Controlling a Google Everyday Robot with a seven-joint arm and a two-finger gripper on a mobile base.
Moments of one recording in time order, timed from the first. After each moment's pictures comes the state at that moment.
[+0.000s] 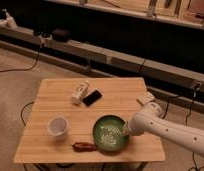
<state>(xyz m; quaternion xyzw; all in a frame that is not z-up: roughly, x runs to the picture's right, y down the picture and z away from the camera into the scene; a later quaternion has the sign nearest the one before) 0.175 0.251 0.789 -0.15 -0.23 -0.59 0.76</state>
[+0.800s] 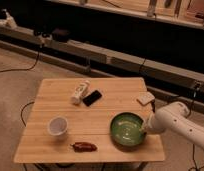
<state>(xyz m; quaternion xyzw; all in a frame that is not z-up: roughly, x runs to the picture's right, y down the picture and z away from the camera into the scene) 0.288 0.220 0.788 -0.17 -0.18 -0.50 0.83</state>
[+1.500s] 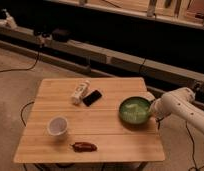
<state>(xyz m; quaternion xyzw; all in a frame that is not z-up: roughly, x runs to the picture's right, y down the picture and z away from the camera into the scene) 0.320 0.146 0.831 -0.15 -0.12 -0.48 0.86</state>
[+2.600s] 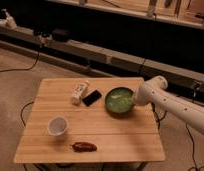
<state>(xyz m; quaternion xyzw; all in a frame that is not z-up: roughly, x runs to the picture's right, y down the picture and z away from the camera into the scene) 0.220 0.098 0.887 -0.13 -0.14 -0.53 0.83</state>
